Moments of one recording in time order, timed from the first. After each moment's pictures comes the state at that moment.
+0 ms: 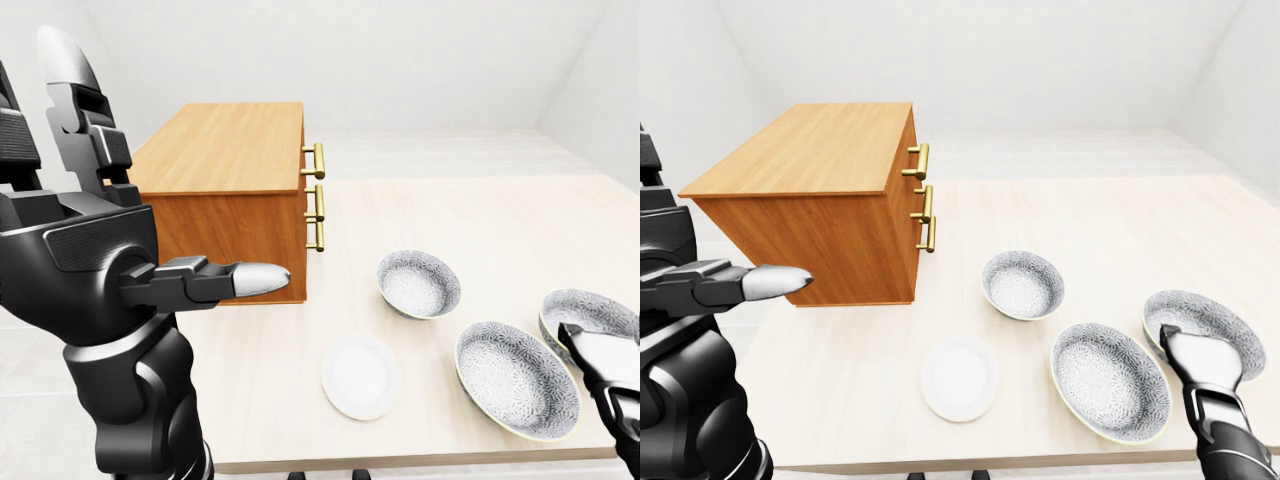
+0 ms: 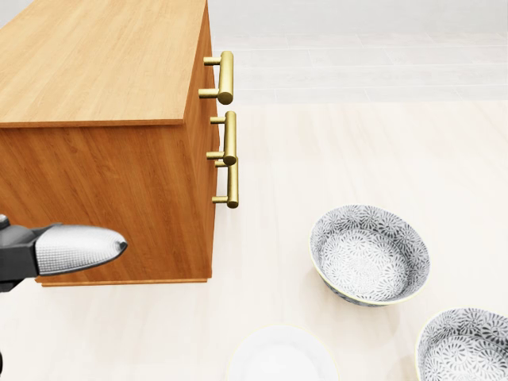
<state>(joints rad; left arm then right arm) -0.28 0.07 0.10 -0.87 -0.07 0.09 0.11 -0.13 -0.75 -0.14 1.02 -1.20 -0.09 -0.52</state>
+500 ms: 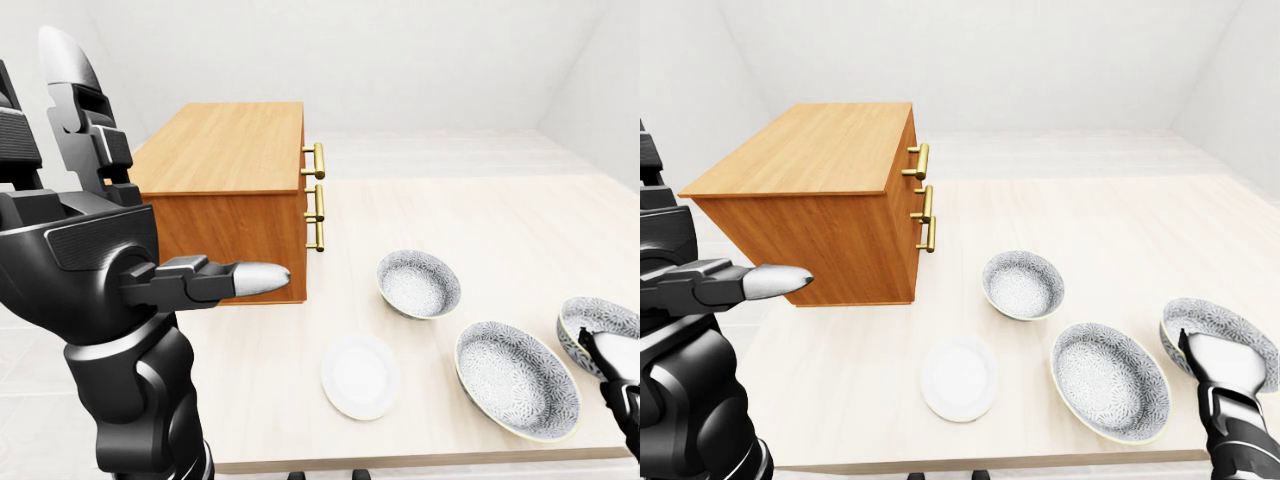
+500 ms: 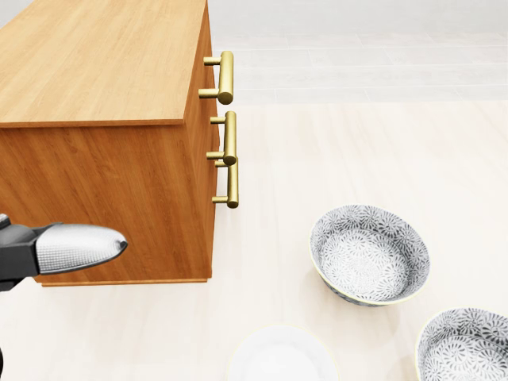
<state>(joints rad) -0.28 0.07 0.10 -0.87 -0.07 0.09 0.11 -0.22 -0.79 -0.09 1.18 -1.06 -0.09 -0.52</state>
